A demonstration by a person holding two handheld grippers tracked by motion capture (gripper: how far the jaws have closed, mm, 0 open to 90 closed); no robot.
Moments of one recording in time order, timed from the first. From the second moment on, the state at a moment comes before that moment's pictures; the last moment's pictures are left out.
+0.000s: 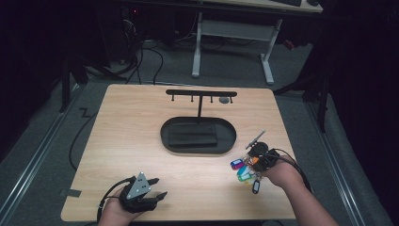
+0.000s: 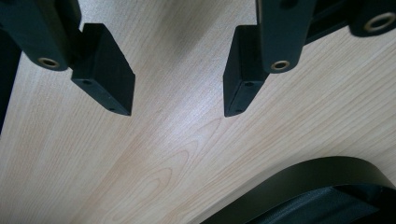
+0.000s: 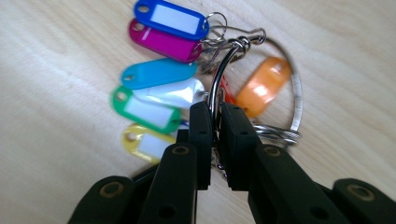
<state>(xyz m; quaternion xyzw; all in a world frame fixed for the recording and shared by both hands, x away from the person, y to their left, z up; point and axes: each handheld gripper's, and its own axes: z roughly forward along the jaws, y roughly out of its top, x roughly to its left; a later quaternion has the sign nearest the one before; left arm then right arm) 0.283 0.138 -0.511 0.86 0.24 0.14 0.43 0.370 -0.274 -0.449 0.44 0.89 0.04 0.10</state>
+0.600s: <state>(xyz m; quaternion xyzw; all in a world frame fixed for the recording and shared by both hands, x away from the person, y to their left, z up) 0.283 0.136 -0.512 0.86 0.24 0.13 0.42 0.345 -0.272 -0.377 0.41 0.91 0.06 0.11</state>
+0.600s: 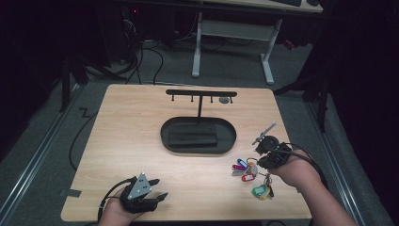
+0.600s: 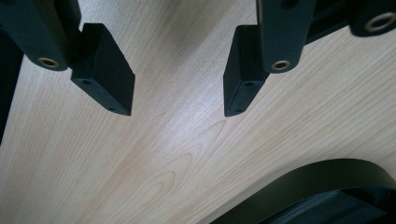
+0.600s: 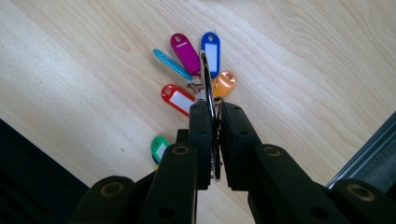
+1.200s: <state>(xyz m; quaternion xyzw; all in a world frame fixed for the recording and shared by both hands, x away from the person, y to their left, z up) 0.282 0.137 -0.513 0.87 0.24 0.13 0.42 0.342 -0.270 -0.338 0.40 0.91 0.07 0.10</state>
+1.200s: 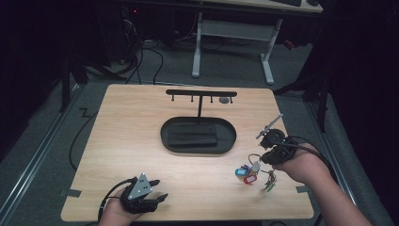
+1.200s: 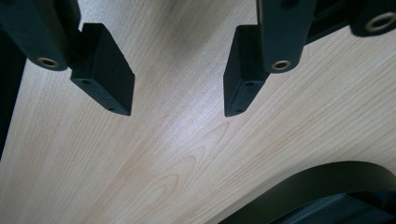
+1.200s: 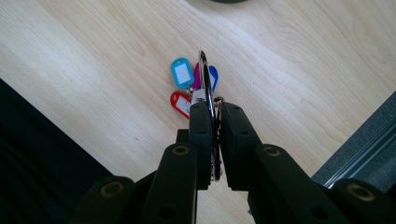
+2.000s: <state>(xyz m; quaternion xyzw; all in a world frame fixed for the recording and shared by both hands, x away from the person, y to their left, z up) 0.298 0.168 -0.512 0.83 0.32 0.18 0.42 0.370 -0.257 -0.290 0.40 0.91 0.08 0.09</state>
